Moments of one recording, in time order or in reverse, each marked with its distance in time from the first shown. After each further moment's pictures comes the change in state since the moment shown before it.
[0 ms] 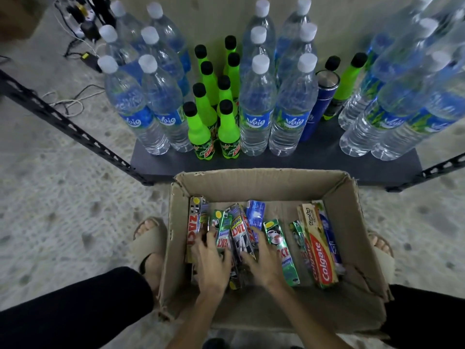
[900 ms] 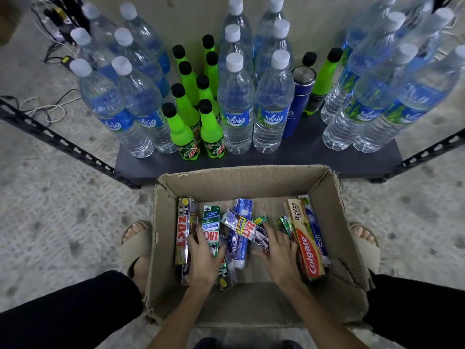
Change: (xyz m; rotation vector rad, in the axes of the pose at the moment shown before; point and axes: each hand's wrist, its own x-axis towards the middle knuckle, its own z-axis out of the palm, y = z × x) left_hand 0.015 -0.001 0.013 -0.204 -0.154 -0.006; right_hand 0.005 0.052 -0.040 -0.310 0.101 -0.032
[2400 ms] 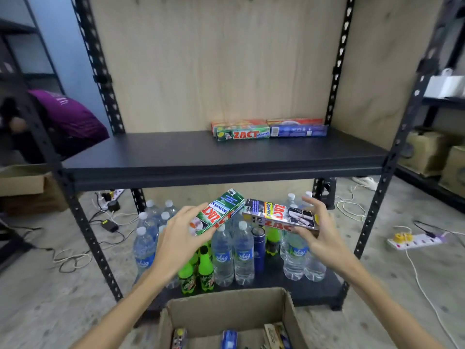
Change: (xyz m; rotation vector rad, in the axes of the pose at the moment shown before) left_hand -0.130 0.295 -0.302 -0.022 0.456 0.968; right_hand -0.119 -0.091 -0.430 0.398 0.693 -0.590
